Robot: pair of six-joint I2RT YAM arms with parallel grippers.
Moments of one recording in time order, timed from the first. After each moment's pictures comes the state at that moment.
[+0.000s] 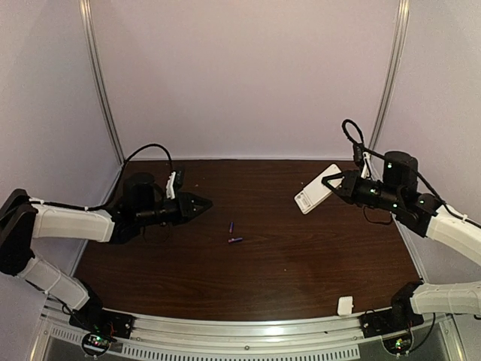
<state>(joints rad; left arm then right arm) -0.63 1.42 0.61 0.56 0.42 -0.88 0.46 0.96 0.73 -0.04 -0.31 0.72</state>
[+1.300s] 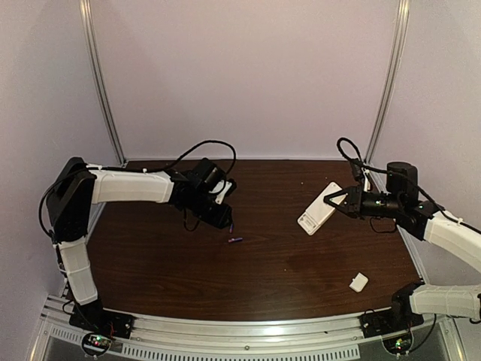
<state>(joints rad) -0.78 1.91 1.34 -0.44 0.06 -0.23 0.30 0.96 0.64 -0.07 -0.67 0.63</state>
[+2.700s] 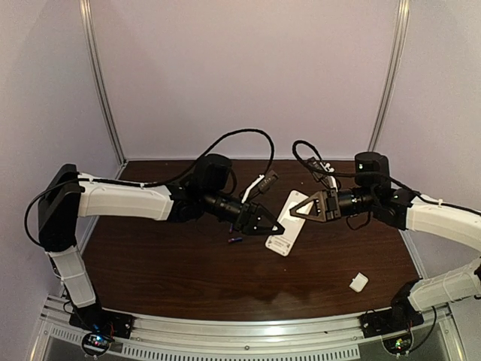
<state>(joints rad) -0.94 1.81 1.24 0.20 0.93 -0.42 0.57 1.17 0.78 0.03 -0.94 0.58</state>
